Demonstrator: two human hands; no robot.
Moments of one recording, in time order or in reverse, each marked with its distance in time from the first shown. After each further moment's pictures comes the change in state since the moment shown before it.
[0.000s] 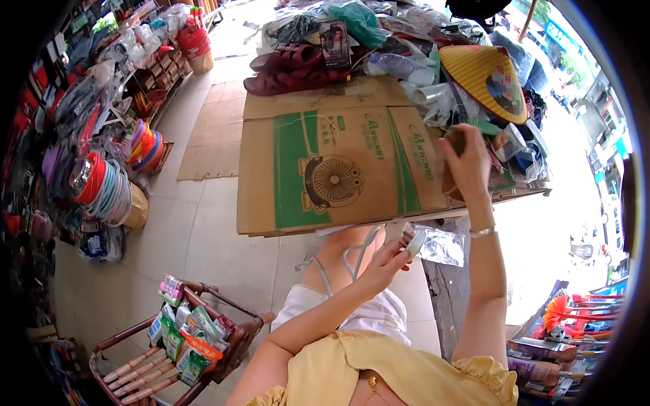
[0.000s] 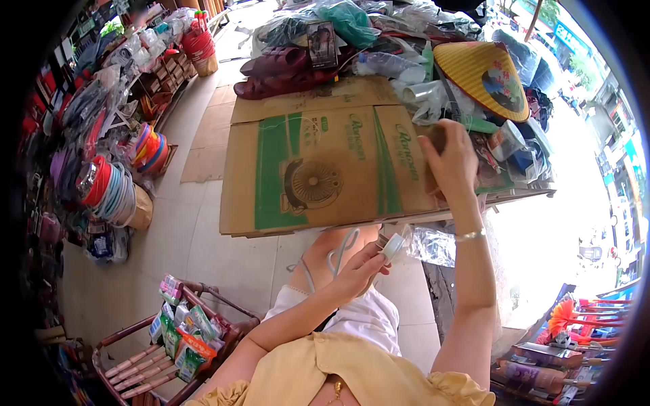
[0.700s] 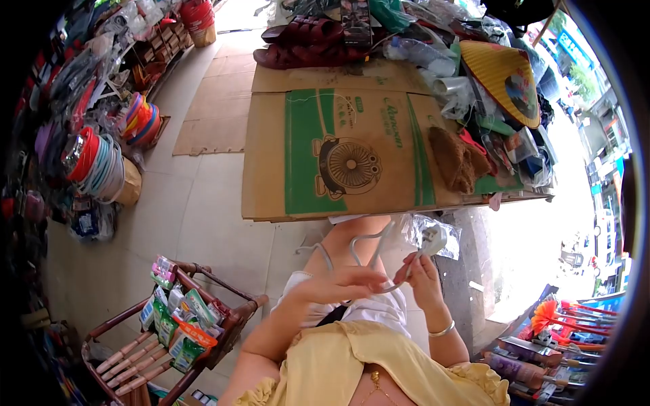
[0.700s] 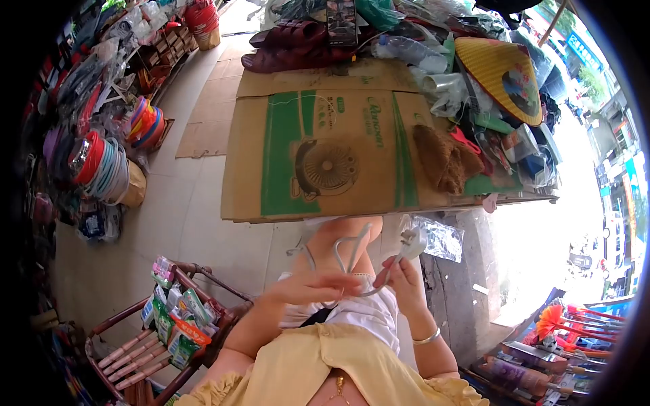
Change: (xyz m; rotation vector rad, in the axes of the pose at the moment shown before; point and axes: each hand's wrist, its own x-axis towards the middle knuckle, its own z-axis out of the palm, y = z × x) left_hand -0.079 0.057 -0.075 0.277 -0.413 -0.181; right_hand -0.236 -0.050 0.011 1.316 -0.570 0.895
